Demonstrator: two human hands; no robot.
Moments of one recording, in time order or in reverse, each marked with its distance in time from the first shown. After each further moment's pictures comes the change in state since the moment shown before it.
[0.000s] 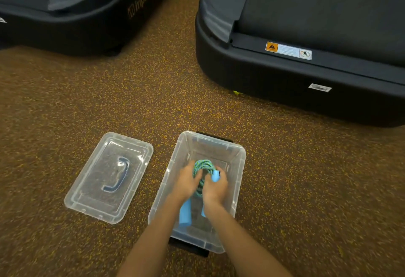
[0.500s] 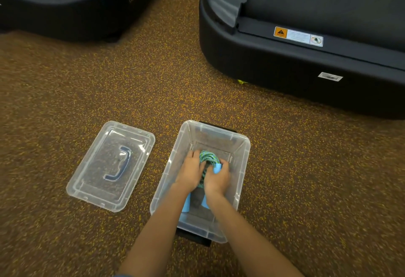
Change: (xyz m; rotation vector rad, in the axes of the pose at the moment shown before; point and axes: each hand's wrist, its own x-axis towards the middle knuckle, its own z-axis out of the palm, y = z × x) left_hand 0.007 -0.008 0.011 0.236 -0.053 0.007; right_hand 0.005 0.009 0.008 -0.083 0.015 -0.070
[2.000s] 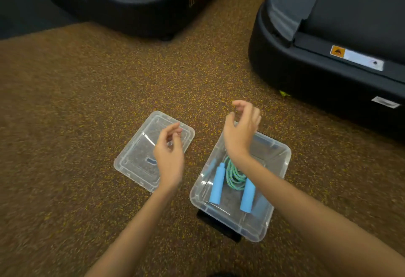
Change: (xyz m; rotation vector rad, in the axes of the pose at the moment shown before) left_hand -0.086 -0.009 -0.133 -0.862 0.855 -0.118; right_hand -0.048 -0.136 0.012 0.013 -0.029 -0.823
